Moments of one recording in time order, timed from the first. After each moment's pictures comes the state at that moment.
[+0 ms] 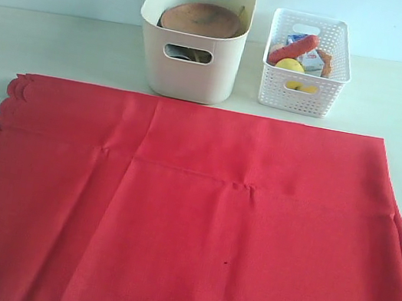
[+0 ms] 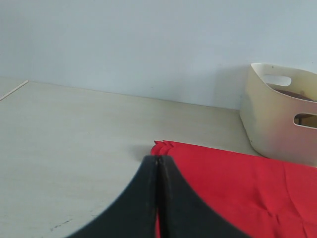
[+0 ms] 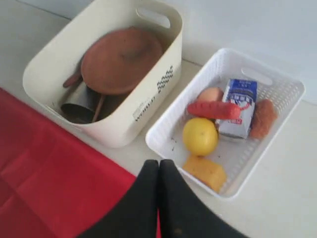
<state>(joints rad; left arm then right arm) 0.04 0.01 0.00 -0.07 0.20 -0.05 0.02 1.81 -1.79 0.54 1.04 -0.56</state>
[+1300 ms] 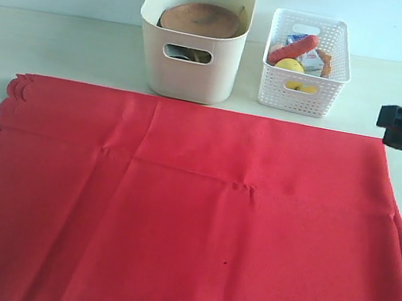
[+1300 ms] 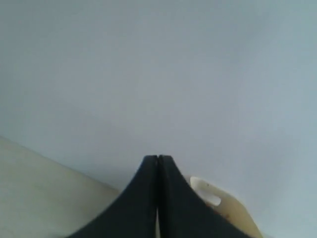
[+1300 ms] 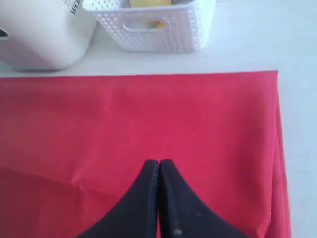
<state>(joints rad) 0.04 0.13 -0.20 -0.29 0.00 -0.21 0.02 1.35 -0.61 1.06 0.34 -0.87</state>
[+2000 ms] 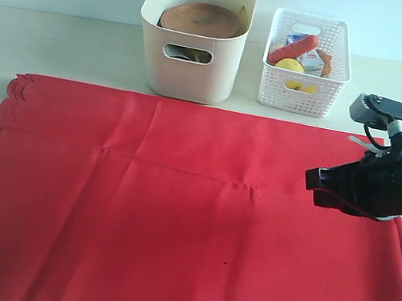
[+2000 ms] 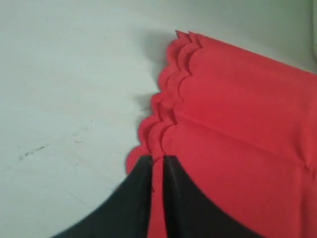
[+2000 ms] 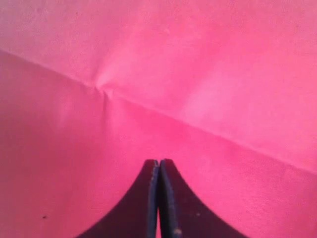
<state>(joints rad) 0.04 1.13 -0.44 -0.20 0.20 -0.05 0.17 1.57 -0.61 1.03 0.42 -0.90</state>
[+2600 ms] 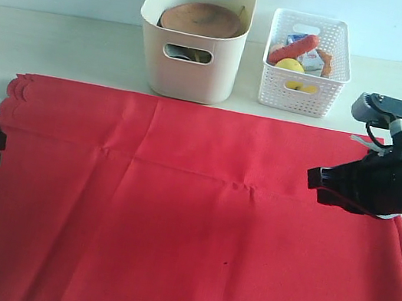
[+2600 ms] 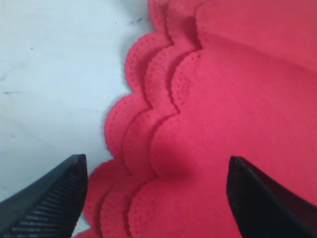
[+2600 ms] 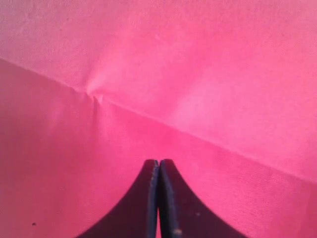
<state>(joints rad) -0.04 1.66 -0.54 -0.26 0.11 0.02 0.17 1.57 -0.61 1.02 0.39 -0.91</state>
